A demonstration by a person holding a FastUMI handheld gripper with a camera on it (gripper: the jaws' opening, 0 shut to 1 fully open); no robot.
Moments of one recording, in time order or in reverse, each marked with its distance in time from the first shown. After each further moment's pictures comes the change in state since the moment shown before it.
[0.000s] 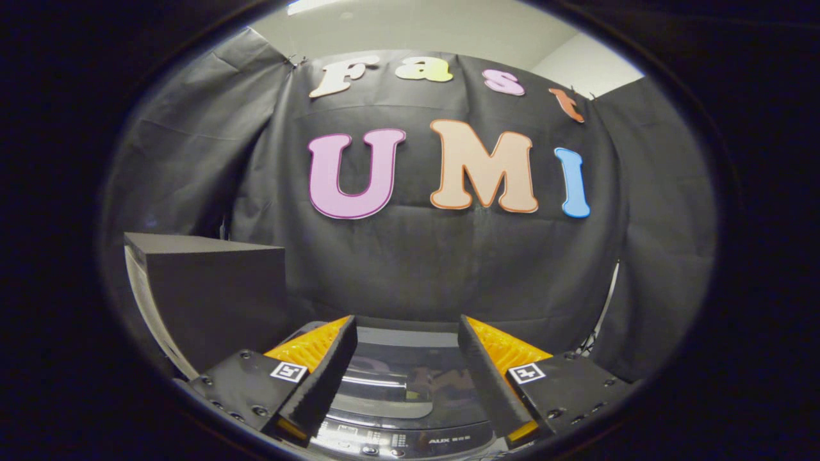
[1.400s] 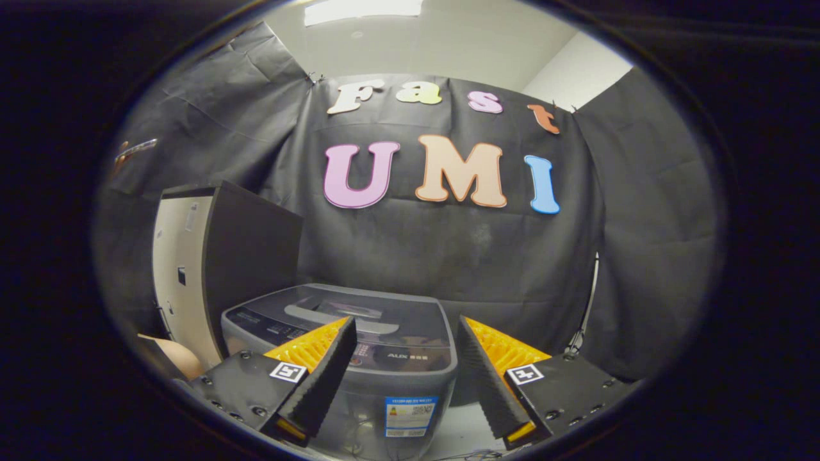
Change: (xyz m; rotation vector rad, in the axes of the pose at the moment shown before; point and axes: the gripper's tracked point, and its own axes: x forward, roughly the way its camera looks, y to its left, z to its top) arm -0.130 -0.067 -0.127 -0.020 -0.097 -0.002
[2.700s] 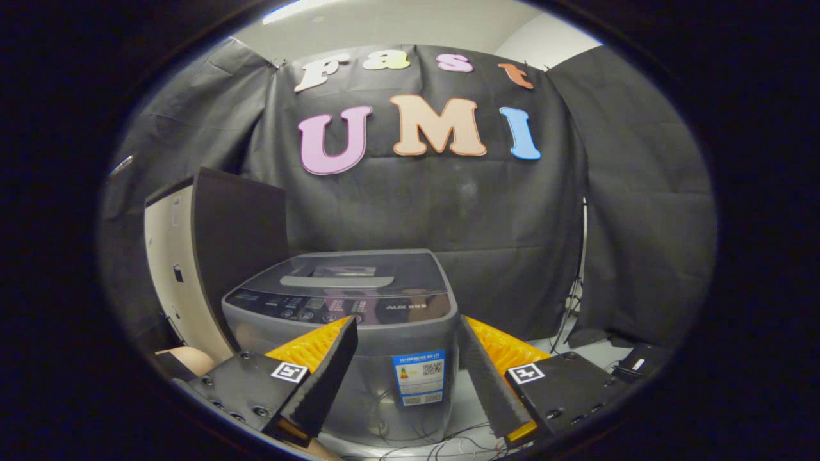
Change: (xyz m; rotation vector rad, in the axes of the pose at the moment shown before) arm -0.017 0.001 -0.040 0.119 0.189 -0.040
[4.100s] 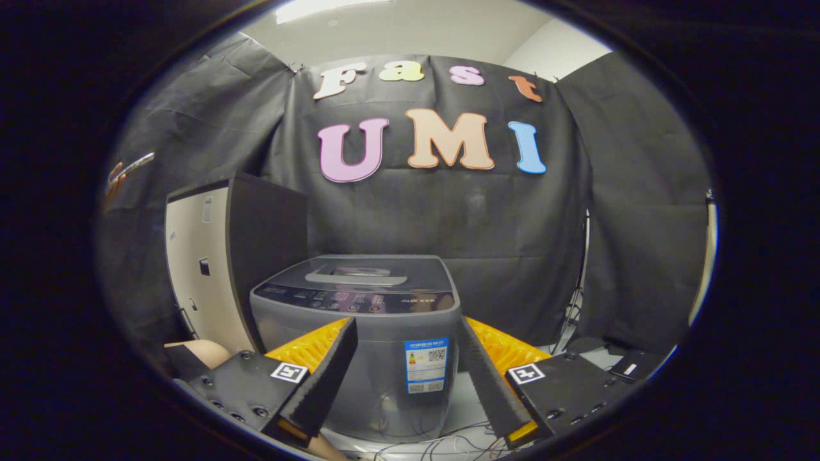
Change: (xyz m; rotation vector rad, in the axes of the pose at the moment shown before) arm -0.054 0.008 0.008 -0.036 -0.044 0.032
